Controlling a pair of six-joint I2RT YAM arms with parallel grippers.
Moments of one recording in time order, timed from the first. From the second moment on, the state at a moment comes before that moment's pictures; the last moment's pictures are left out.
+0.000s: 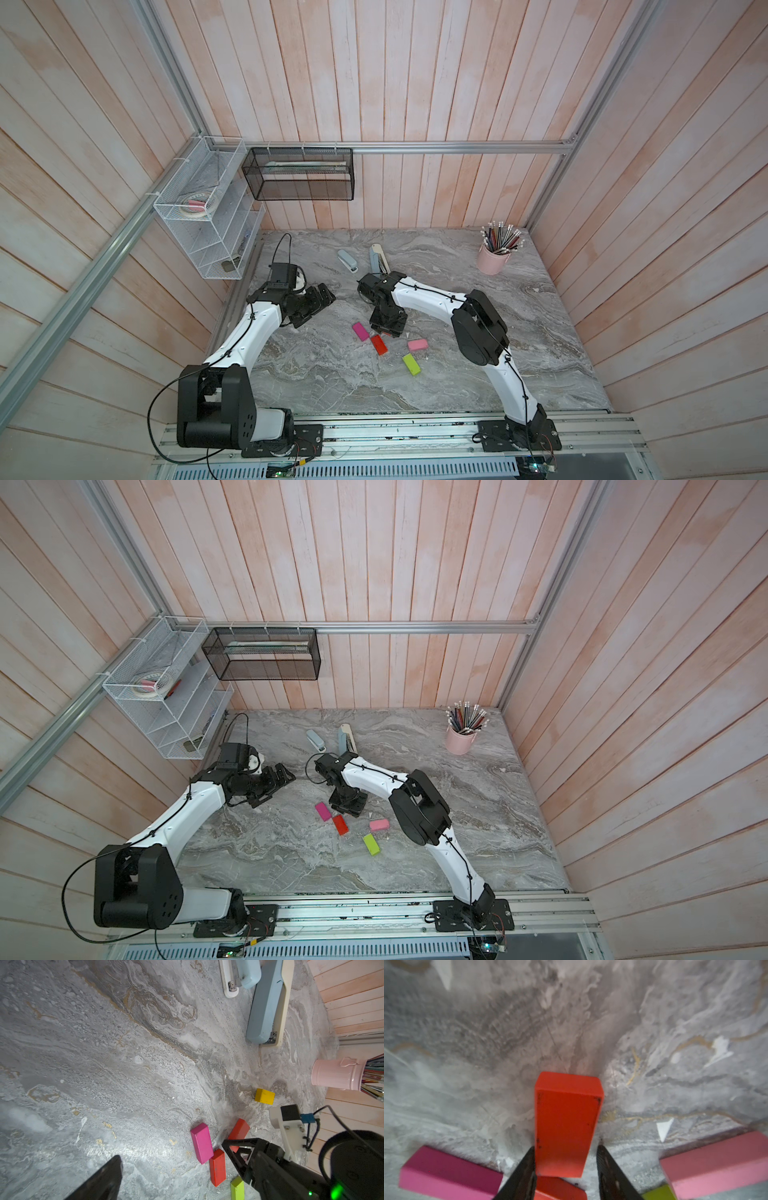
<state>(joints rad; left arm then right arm) -0.04 1.38 0.95 -0.61 0.39 -0.55 0.90 2.29 1.86 -1.13 -0.05 1.21</state>
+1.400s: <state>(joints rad) -0.04 1.39 0.95 -0.61 0.39 -0.55 0.83 2.32 1.98 -1.13 0.03 0.75</state>
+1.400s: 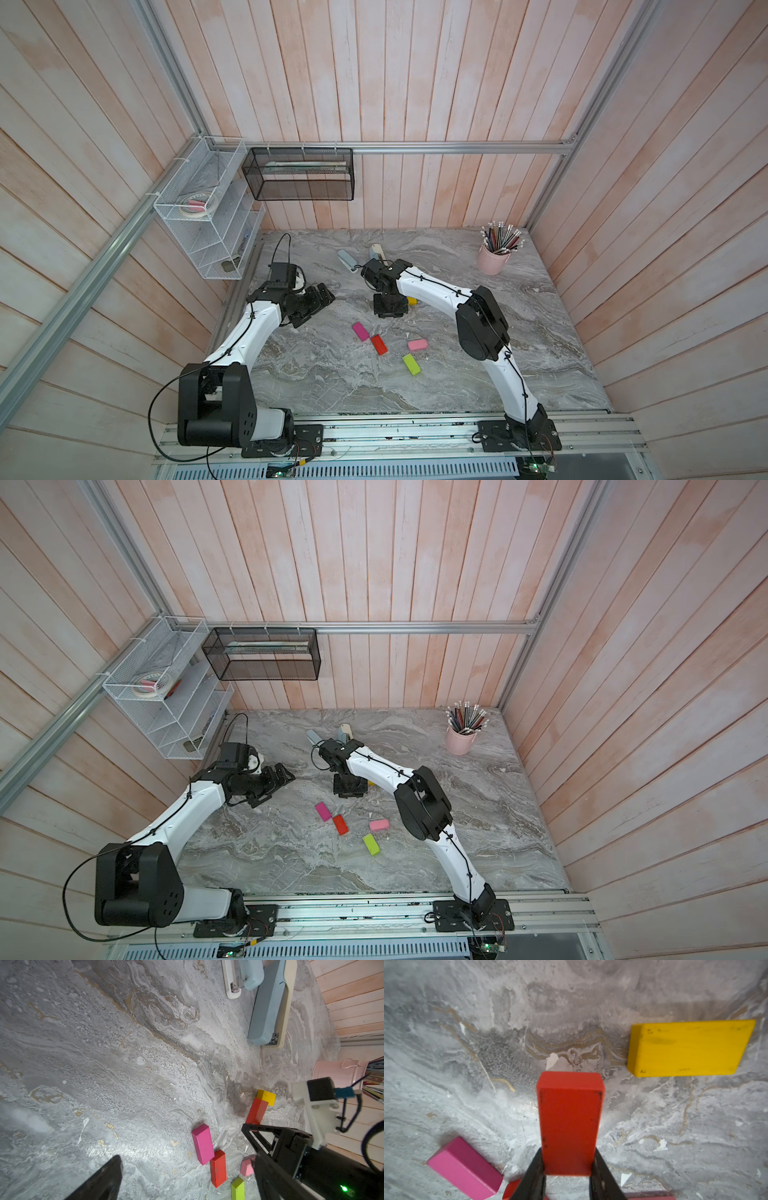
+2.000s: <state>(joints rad) -0.04 1.39 0.95 -0.61 0.39 -0.57 0.76 2.37 2.02 -1.13 -0.01 0.68</state>
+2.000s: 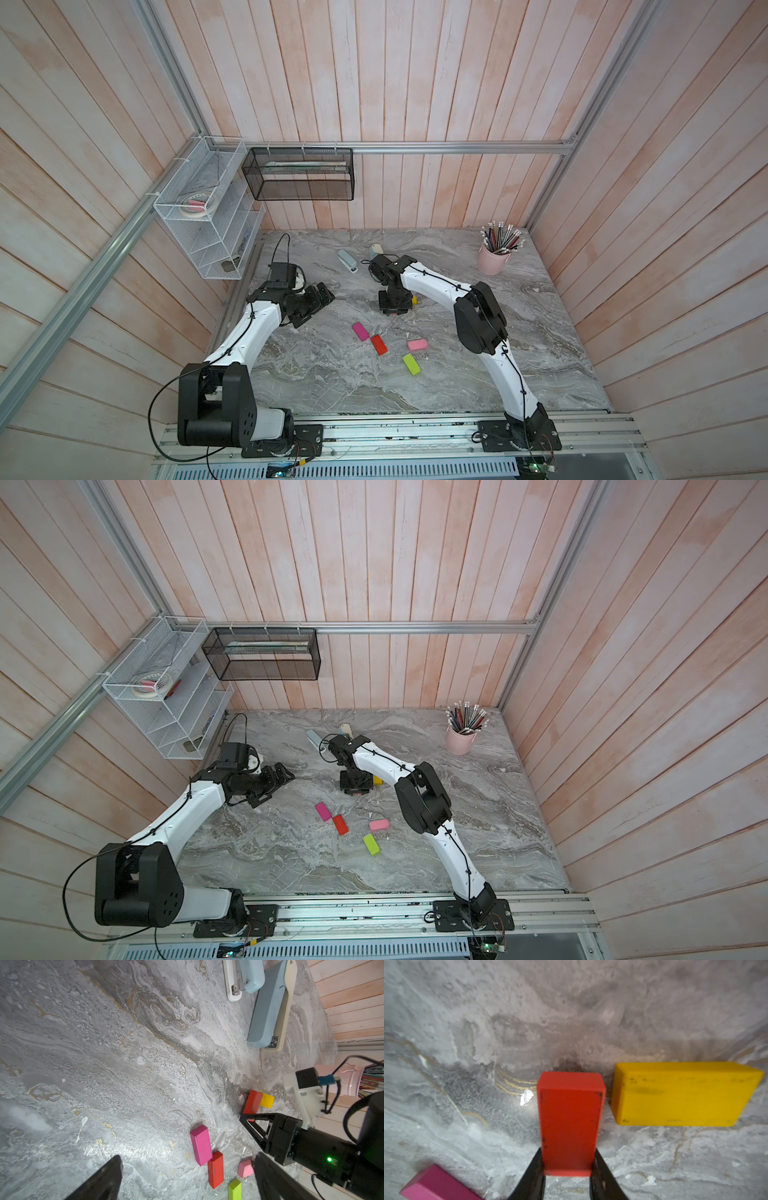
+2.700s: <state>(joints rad) -0.04 1.39 0.95 -0.59 0.39 -0.59 0.75 2.39 2.05 -1.15 -0.02 0.66</state>
